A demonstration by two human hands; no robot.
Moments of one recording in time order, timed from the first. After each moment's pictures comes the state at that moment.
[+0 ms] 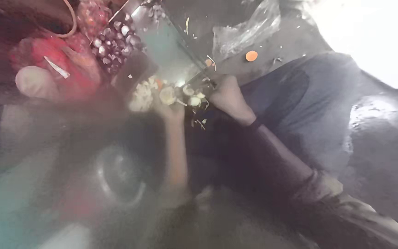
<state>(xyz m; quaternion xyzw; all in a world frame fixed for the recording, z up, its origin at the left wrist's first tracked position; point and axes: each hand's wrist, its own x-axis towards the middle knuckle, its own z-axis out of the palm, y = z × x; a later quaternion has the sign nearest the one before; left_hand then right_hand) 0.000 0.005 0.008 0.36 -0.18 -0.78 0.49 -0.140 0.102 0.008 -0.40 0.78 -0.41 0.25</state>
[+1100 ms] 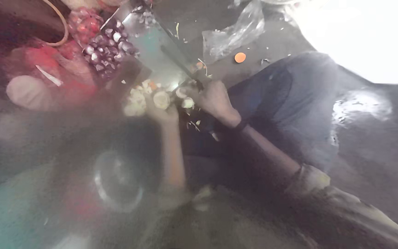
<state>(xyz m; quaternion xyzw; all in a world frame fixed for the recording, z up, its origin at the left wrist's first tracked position) 0.003 0.011 -0.001 0.35 -0.28 -0.75 0.47 -0.131 0.101 0.010 -0.40 0.81 -0.37 0.22</state>
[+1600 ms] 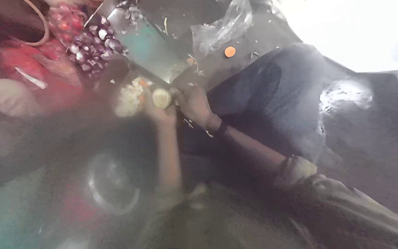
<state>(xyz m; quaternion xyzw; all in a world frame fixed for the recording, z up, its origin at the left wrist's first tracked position) -0.014 0.023 0.014 0.36 -0.27 -0.76 0.47 -0.093 0.097 0.006 -0.41 0.75 -0.47 0.21</state>
